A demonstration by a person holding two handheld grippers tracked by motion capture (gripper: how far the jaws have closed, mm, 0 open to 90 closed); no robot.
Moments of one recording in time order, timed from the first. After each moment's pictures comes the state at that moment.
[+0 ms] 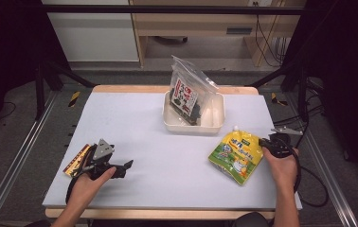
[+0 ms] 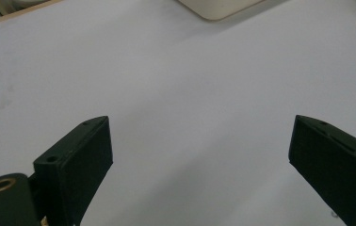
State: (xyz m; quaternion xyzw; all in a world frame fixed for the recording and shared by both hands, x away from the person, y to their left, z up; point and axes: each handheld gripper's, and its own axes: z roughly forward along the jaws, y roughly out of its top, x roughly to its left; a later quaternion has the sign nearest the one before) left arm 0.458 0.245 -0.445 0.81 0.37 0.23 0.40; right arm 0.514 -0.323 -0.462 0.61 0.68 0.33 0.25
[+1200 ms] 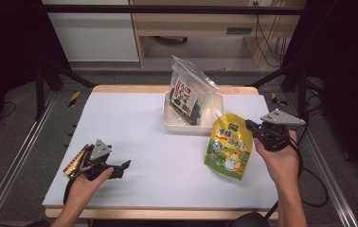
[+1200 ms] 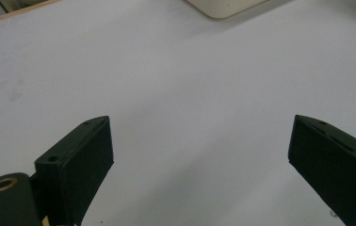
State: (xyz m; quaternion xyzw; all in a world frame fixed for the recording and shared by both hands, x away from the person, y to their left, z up) left arm 0.455 0.251 -0.443 0.80 0.38 0.23 0.39; right arm 0.464 -0.246 -0.332 0.43 0.74 0.41 0.31
